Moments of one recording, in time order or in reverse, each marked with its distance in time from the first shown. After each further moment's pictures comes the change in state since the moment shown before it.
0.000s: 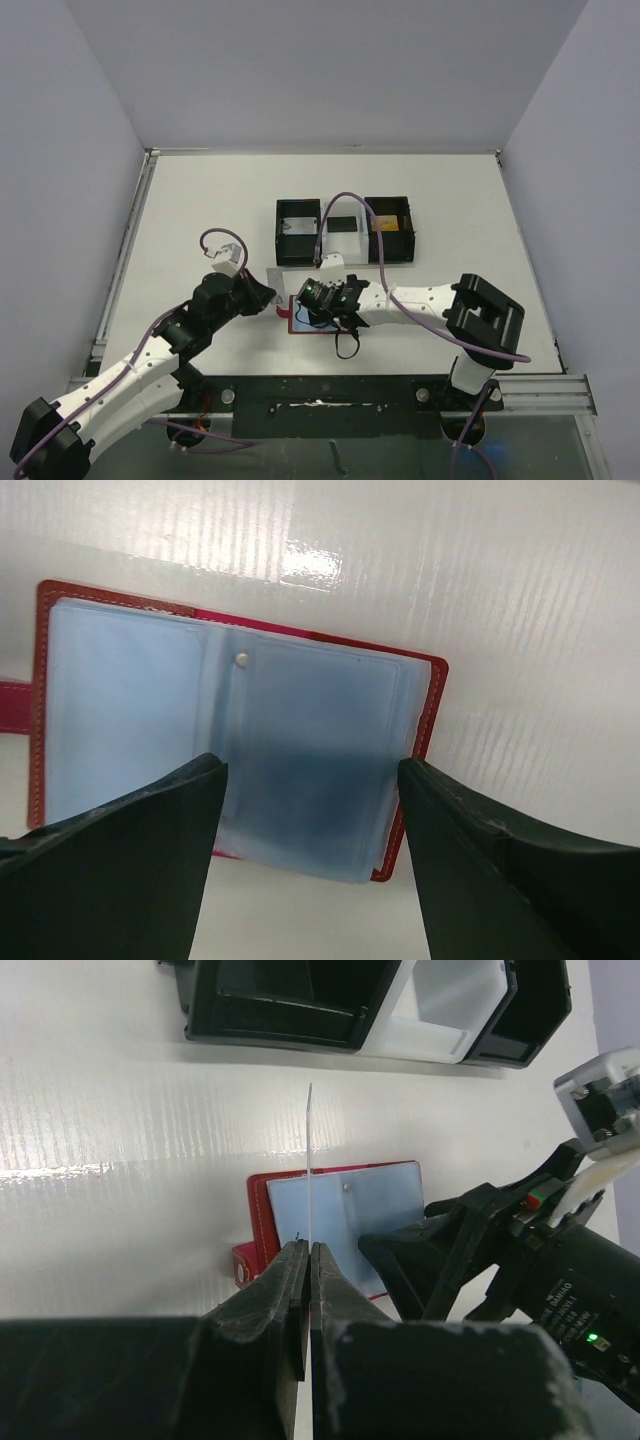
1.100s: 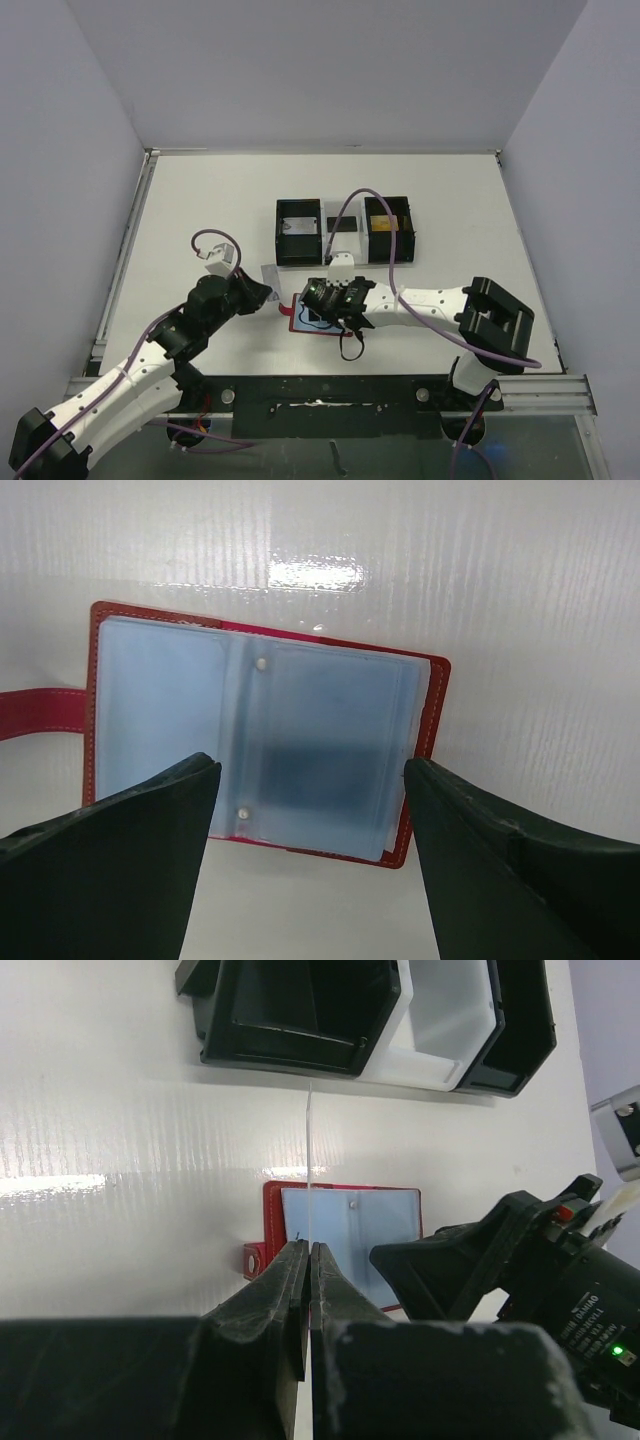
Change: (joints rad) left arm 0.000 -0.064 0.000 -0.026 -0.054 -0.018; right arm 0.006 -0.093 -0.019 -0.024 0.024 0.137
